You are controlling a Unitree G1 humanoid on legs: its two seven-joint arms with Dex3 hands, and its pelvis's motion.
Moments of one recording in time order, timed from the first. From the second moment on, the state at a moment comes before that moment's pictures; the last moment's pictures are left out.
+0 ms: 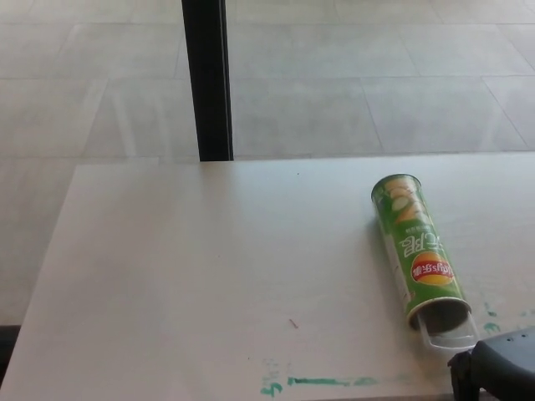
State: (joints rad) left_arm 0.11 0.77 0.54 1.29 -0.19 -0.04 -0.08; right_arm -0.05 -0.66 0.31 -0.06 -0.99 0.08 0.31
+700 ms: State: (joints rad) left_arm 0.12 0.77 0.54 1.29 -0.21 -0.04 -0.08; right_arm -0.28 -0.61 0.38 0.08 -0.99 0.11 0.34
